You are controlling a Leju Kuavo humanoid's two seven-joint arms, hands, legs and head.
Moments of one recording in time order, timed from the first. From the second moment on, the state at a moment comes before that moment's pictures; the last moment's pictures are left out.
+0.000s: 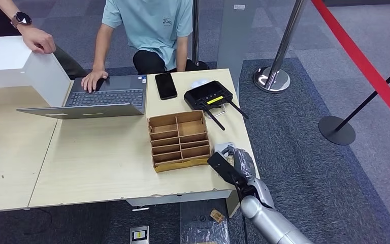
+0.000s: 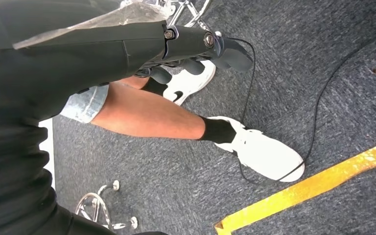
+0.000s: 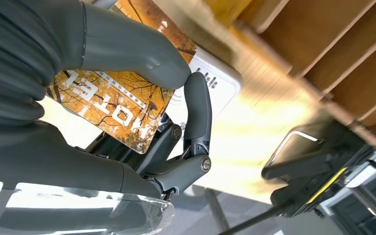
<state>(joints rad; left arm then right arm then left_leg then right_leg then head) -0.13 0.07 -1.19 -0.22 0.54 0.22 0.08 -0.31 -0.12 0.52 -1.01 0.44 -0.59 0.10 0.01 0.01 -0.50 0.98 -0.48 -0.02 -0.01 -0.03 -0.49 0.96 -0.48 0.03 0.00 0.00</state>
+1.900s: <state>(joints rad) -0.16 0.03 -1.19 -0.22 0.45 0.18 0.09 -0.86 -0.20 0.69 -1.14 0.74 -0.14 0.30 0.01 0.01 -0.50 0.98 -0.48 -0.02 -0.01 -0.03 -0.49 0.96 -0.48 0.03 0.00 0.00</state>
